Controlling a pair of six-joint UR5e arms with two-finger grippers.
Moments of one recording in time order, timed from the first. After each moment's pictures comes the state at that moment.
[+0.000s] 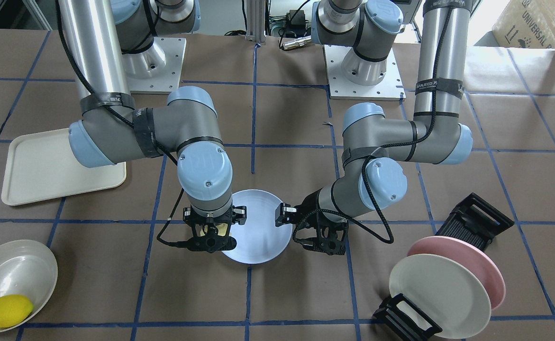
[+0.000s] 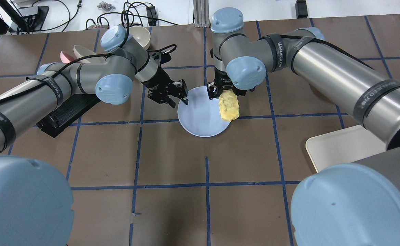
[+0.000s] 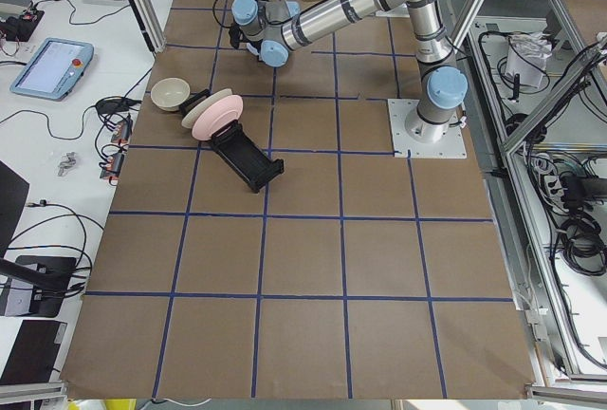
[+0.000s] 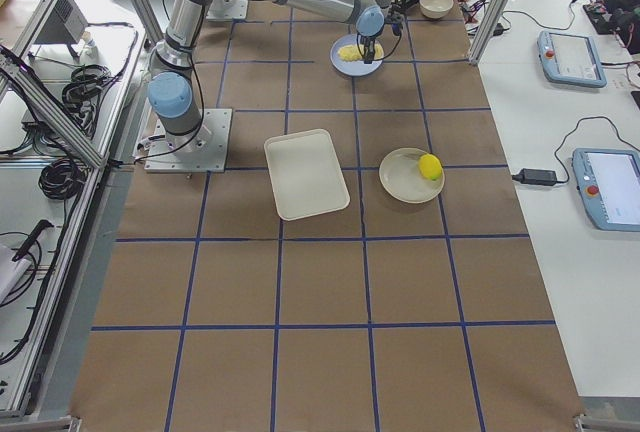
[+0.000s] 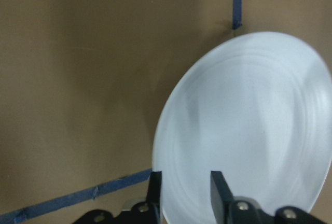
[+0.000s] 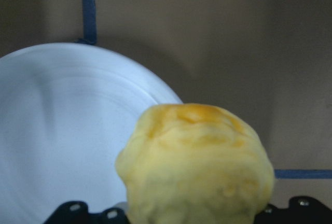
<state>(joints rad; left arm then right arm) -1.64 -2.06 -1.67 -1.05 1.14 -0.04 1.86 -1.01 1.47 -1.93 -1.59 0.24</state>
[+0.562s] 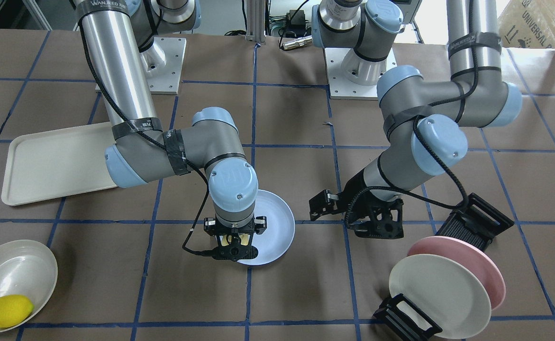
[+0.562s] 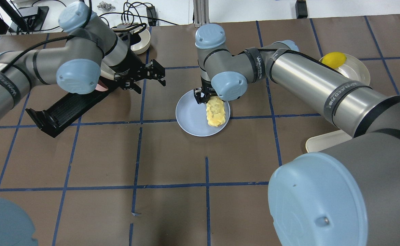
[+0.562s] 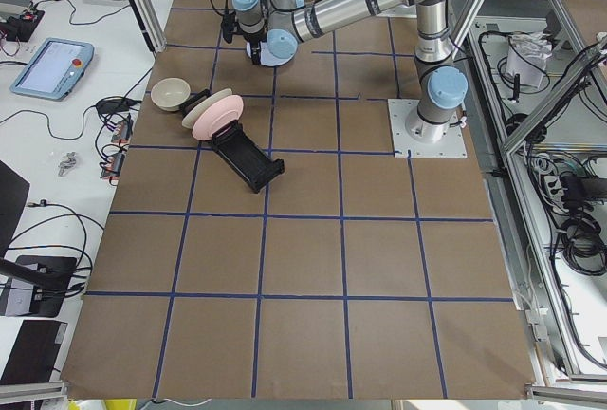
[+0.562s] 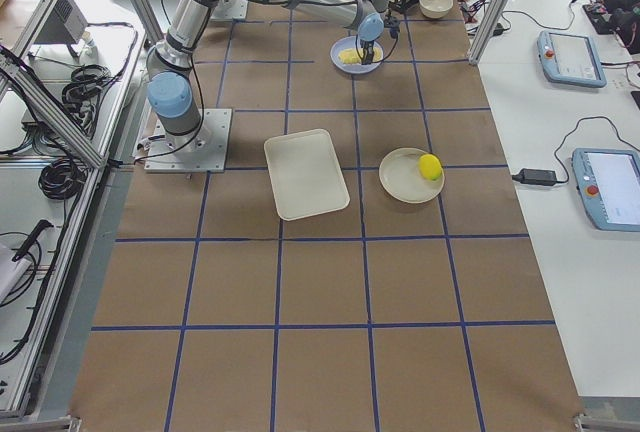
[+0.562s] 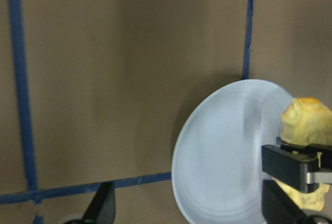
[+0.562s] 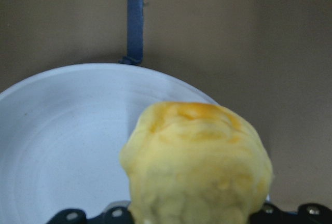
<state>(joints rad) -1.54 -1.89 -1.66 -1.18 1.30 -0.02 1.90 -0.93 1.46 -2.04 -1.59 0.29</state>
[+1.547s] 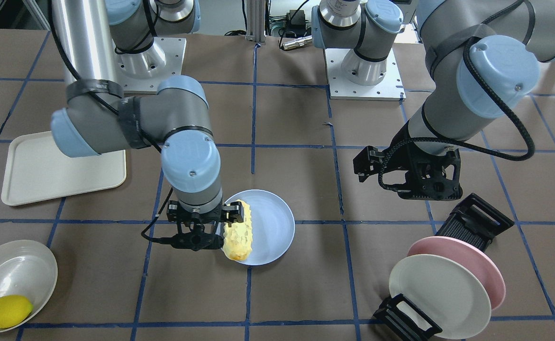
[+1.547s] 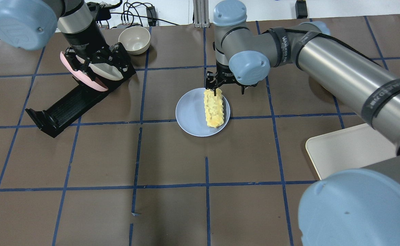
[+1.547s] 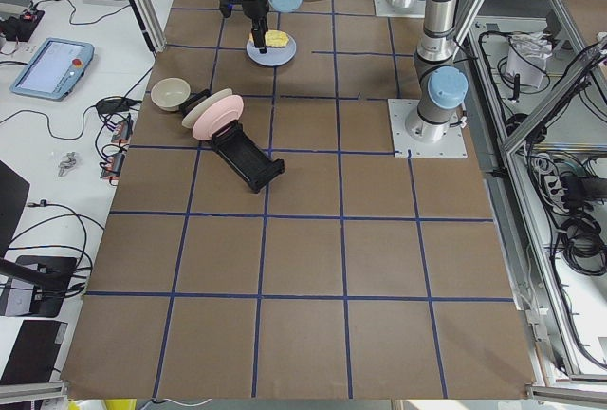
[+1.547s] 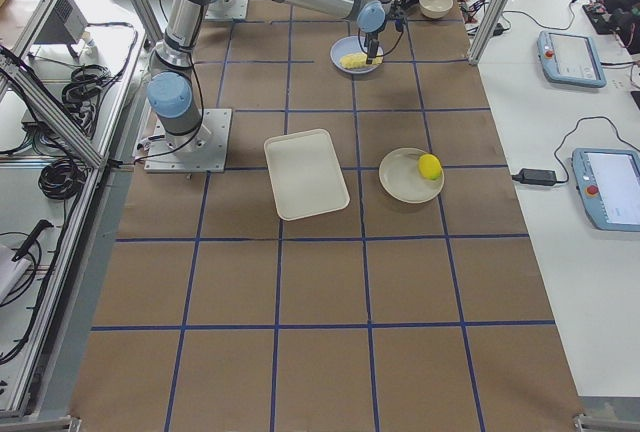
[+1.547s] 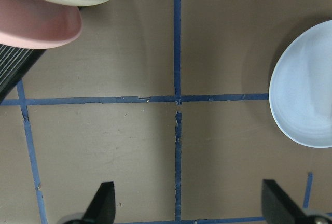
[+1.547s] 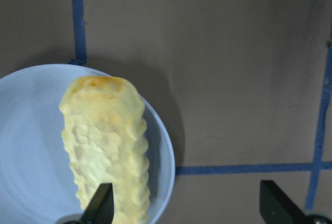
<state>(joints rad) -1.54 -1.82 -1.42 -1.59 1.54 0.05 1.79 -1.09 1.47 -1.88 -1.59 0.22</state>
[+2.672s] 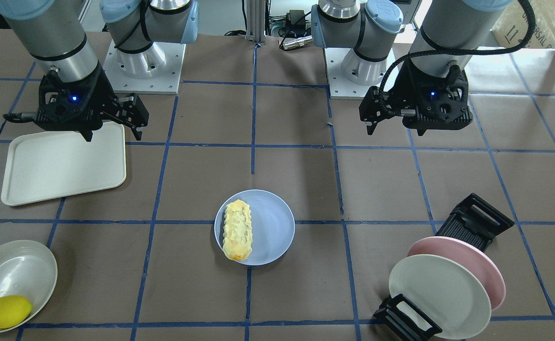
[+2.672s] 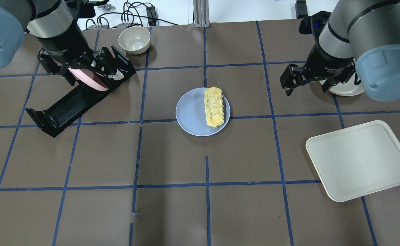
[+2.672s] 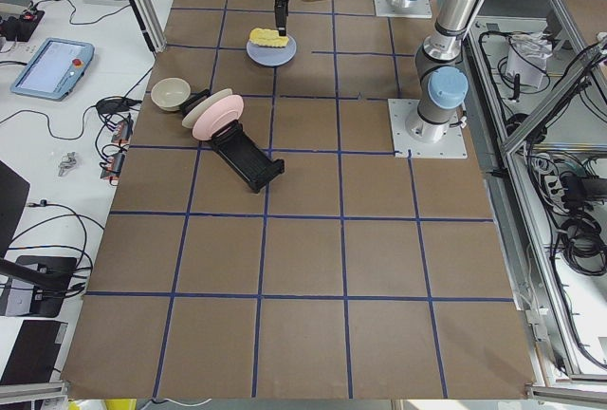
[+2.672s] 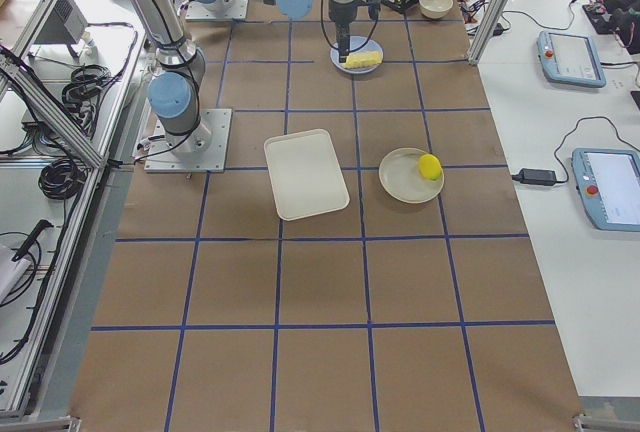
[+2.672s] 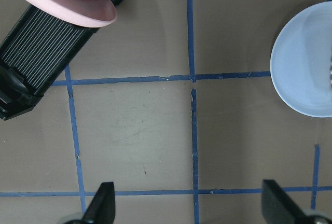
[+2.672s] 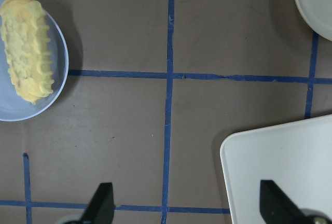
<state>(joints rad) -1.56 -1.61 -1.53 -1.61 1.61 0.04 1.53 -1.63 1.76 -1.76 -1.56 -0.09</state>
